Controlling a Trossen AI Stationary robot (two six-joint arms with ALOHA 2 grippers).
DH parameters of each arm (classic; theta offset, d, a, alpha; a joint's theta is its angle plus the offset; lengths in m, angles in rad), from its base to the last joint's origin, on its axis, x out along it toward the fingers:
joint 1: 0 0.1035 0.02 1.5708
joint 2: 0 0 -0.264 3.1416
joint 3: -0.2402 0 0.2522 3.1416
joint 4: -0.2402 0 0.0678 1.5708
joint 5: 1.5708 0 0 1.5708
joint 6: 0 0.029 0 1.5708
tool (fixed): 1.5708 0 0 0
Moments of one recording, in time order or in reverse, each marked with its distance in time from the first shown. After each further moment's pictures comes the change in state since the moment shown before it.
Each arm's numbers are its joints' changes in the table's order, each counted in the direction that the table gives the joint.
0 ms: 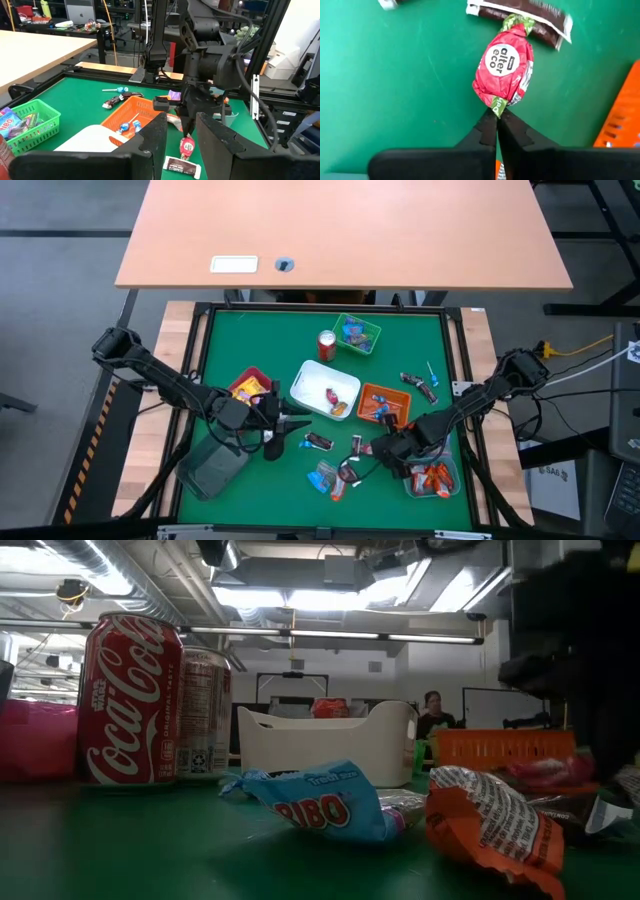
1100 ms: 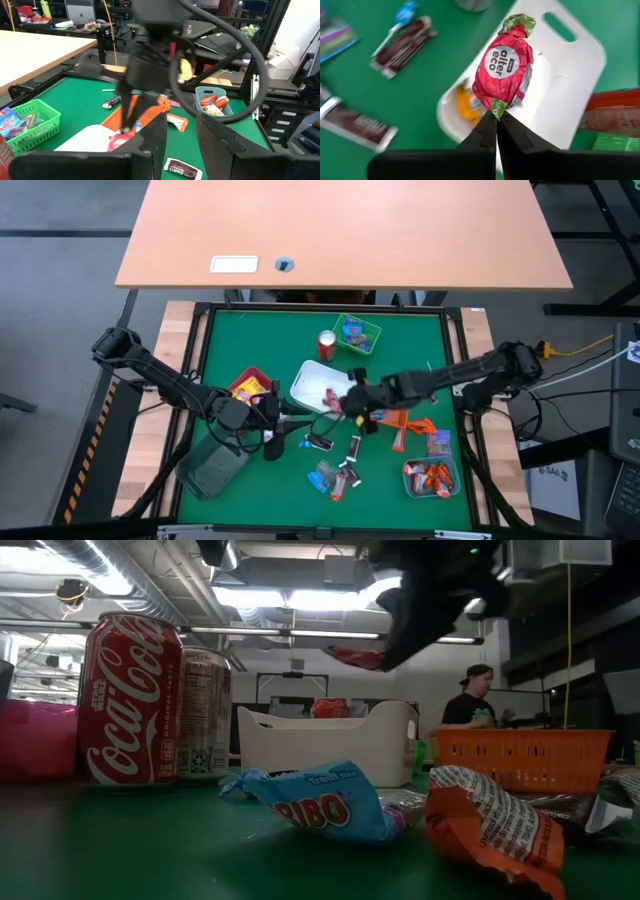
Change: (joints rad) left arm 0.000 0.000 0.000 0.000 -0.001 0.000; right arm -0.360 0.001 -0.309 -0.055 0.111 -0.514
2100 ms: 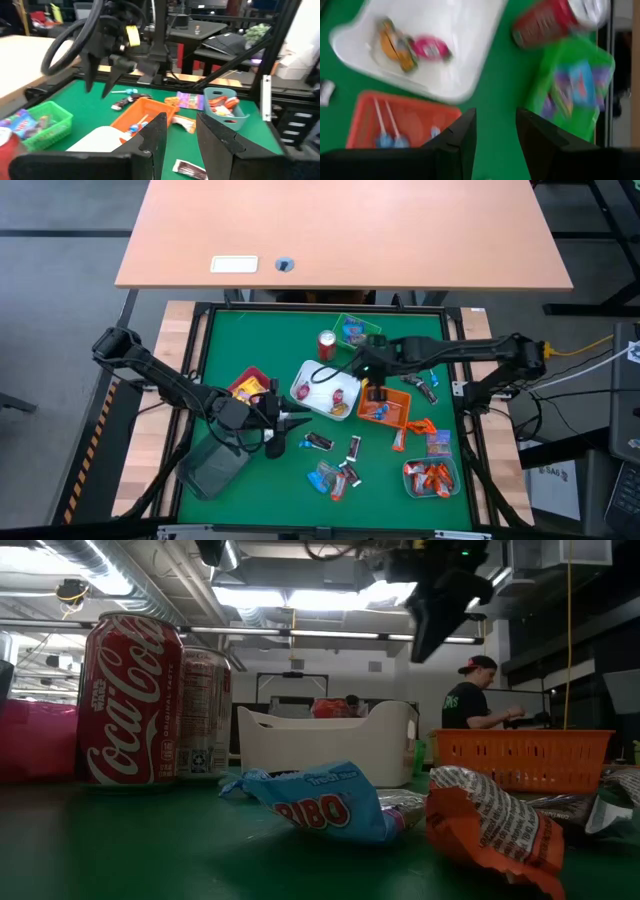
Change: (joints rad) left arm 0.001 0.000 0.000 0.000 -0.044 0.026; right arm -0.221 0.058 -0.153 -0.400 0.022 0.060
